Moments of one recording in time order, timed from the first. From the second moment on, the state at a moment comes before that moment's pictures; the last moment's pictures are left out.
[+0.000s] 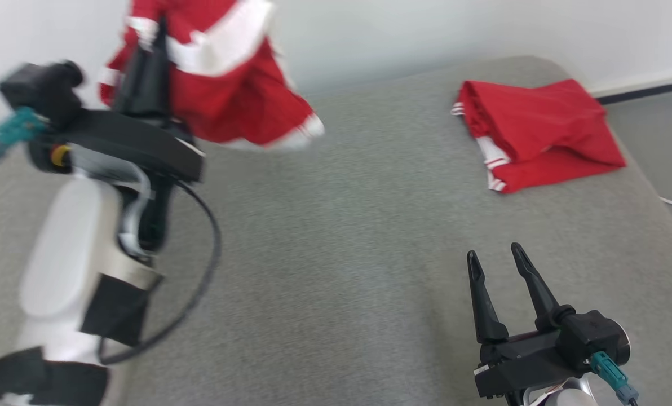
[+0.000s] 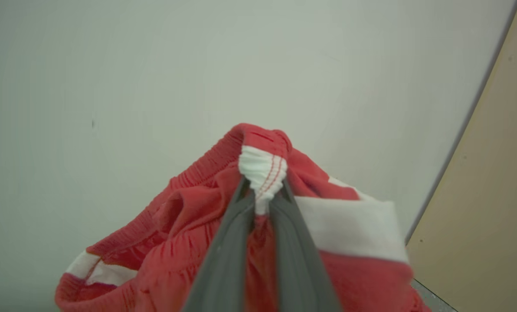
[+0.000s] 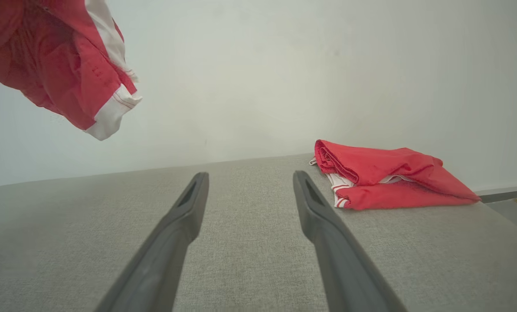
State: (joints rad) left arm -0.86 0.19 -0.22 0.48 -0.63 -0.12 -0.11; right arm -0.12 -0.05 0.08 0.14 0.11 0.13 -0.26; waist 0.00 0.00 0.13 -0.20
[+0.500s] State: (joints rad) left arm -0.71 0.08 -0.39 0.49 -0.62 -0.12 -0.11; right arm -0.10 -0.05 0.06 0.13 0.14 0.13 -0.26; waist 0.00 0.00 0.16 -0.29
